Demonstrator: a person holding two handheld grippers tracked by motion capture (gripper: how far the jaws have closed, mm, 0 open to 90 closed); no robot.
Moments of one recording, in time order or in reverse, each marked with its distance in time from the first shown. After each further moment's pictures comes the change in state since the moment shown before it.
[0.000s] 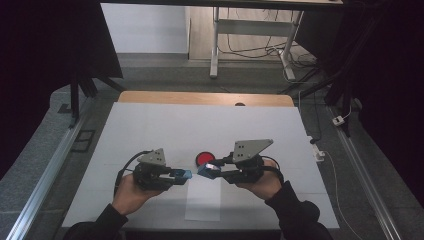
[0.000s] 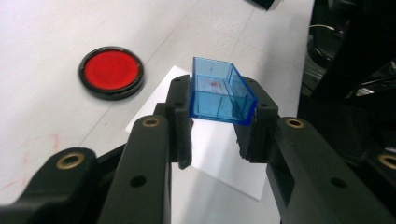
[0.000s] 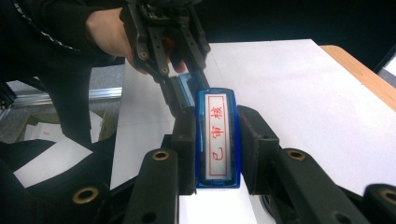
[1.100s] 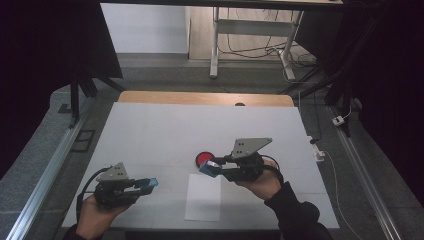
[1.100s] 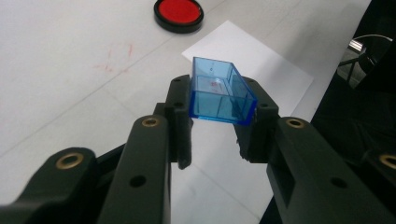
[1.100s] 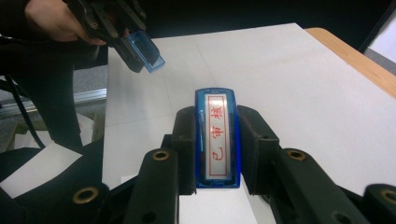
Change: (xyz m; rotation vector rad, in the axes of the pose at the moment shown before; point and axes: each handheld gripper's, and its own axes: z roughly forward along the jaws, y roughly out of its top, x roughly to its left) left arm -0.015 -0.068 -0.060 -0.025 0.201 -0.161; right arm -0.004 -0.003 0.002 0.029 -0.058 0.072
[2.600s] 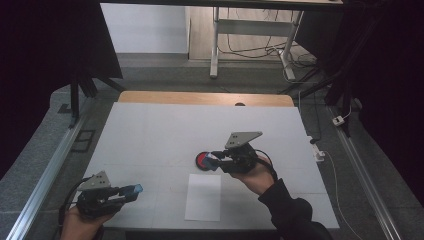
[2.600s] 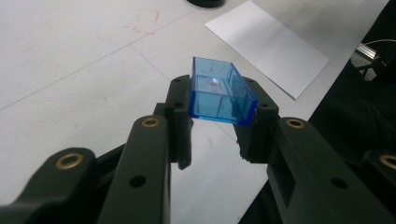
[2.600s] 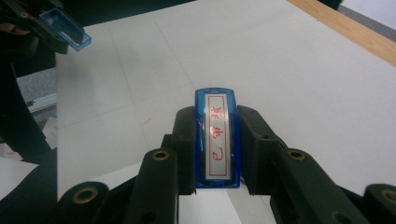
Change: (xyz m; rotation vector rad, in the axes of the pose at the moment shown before) left arm 0.007 -0.033 -0.021 -0.001 0.037 -0.068; right arm -0.025 -0.010 0.025 0.086 -0.105 0.128
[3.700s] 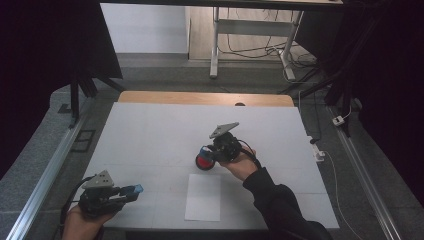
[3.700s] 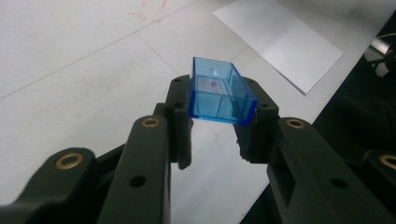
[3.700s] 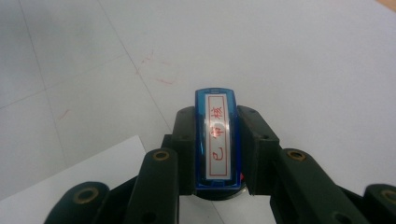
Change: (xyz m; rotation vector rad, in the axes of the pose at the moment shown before) left arm 0.000 0.003 0.006 0.055 0.033 -0.017; right arm -0.042 -0.005 0.068 0.176 -0.097 0.059
